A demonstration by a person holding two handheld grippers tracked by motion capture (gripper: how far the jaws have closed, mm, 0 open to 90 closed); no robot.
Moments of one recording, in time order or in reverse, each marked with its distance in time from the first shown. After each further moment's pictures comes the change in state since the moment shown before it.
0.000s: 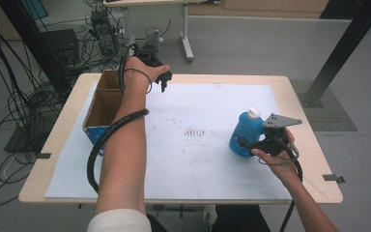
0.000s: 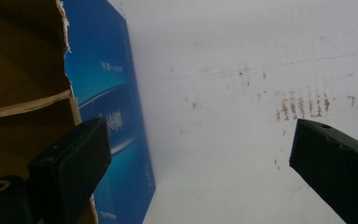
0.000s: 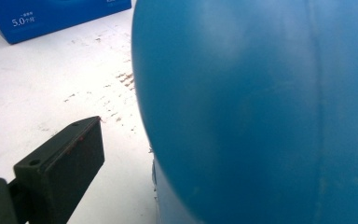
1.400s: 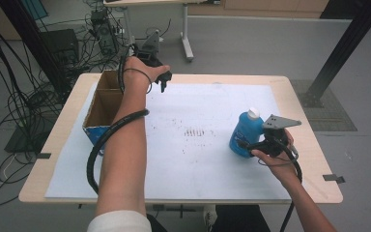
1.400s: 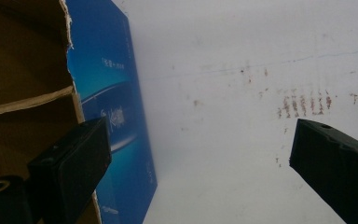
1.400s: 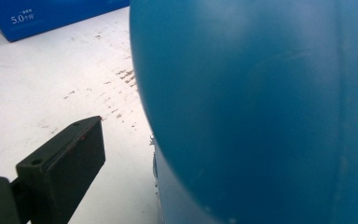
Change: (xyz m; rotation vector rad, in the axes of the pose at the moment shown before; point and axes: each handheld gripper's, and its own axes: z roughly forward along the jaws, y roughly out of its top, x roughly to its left) left arm -0.001 -0.001 -0.002 0.003 0.007 0.004; right arm 0.000 -0.004 0.001 0.003 0.001 0.011
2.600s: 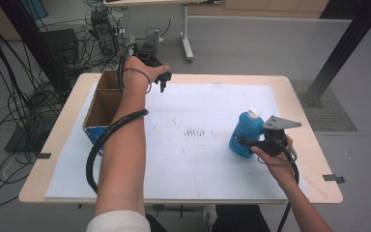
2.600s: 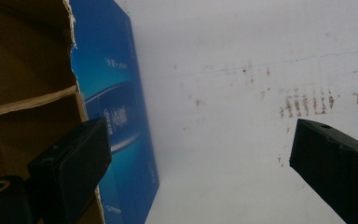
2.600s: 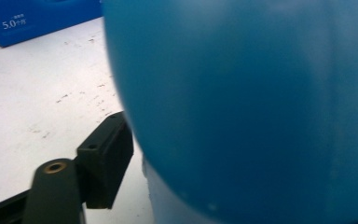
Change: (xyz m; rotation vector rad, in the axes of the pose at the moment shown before) left arm 0.001 0.000 0.000 0.003 0.007 0.003; right arm -0.002 -0.006 0.003 -0.022 -0.020 0.025
